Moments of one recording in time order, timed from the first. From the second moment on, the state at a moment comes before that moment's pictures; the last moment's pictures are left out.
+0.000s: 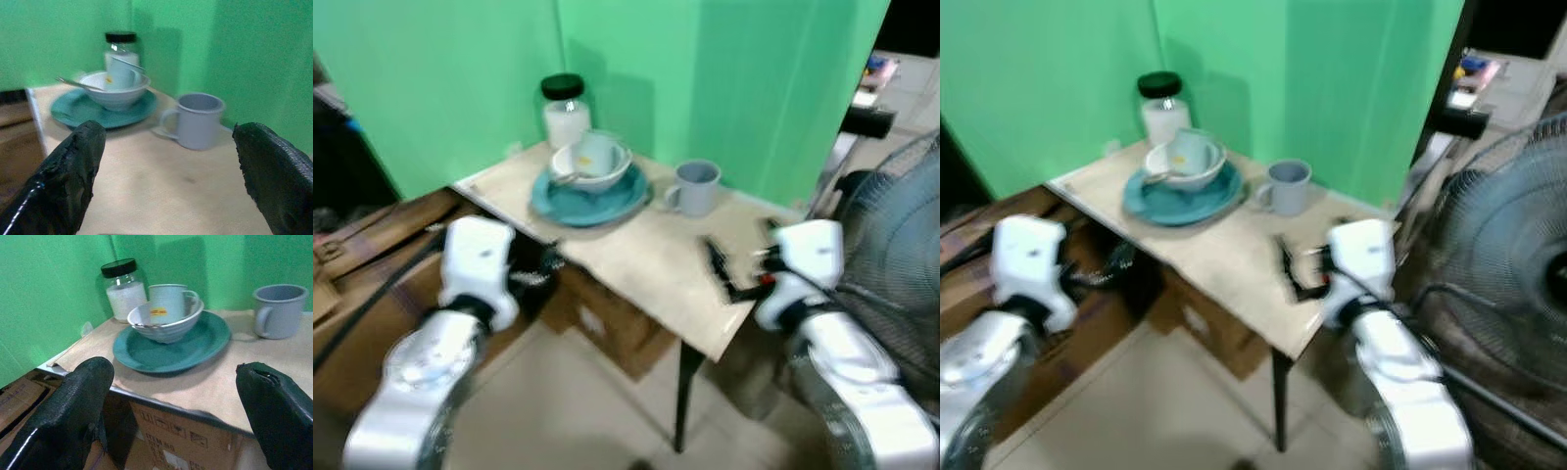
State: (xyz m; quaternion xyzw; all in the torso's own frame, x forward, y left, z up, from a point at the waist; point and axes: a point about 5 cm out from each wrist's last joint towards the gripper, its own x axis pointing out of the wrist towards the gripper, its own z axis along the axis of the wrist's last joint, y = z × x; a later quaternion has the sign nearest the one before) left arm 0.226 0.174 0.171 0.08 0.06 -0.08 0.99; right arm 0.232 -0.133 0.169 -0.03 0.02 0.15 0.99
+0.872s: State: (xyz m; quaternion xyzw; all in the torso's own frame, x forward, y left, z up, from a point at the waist) left arm 0.236 0.162 0.167 0.10 0.07 -0.15 0.98; right arm 0.234 -0.146 0.174 -0.05 0.02 0.12 0.99
